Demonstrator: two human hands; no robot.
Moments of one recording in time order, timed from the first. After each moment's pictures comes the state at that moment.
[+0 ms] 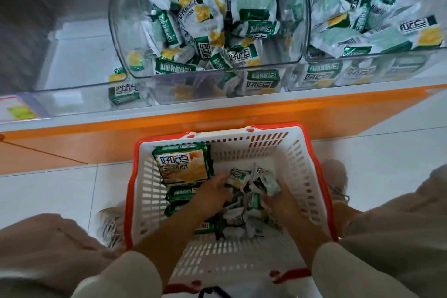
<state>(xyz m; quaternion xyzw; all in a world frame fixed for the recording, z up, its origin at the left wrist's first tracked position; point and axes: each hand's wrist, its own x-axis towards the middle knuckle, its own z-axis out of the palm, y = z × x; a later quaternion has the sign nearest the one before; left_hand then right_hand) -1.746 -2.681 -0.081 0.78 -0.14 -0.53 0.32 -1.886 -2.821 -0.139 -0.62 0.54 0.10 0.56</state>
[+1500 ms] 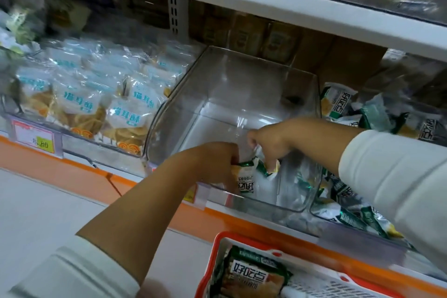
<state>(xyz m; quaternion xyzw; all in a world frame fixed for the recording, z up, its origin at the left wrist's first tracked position) -1.454 -2.592 0.095 0.88 -0.34 -0.29 0.16 -1.458 -2.752 0.136 -0.92 -0.05 0.38 -0.06</state>
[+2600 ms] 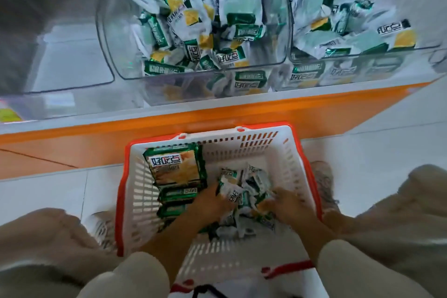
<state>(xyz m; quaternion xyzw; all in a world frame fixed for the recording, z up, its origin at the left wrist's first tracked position) -1.760 -2.682 -0.094 0.80 -0.15 -0.54 0.22 -1.900 -2.840 -0.093 -0.68 0.49 0.26 0.48</state>
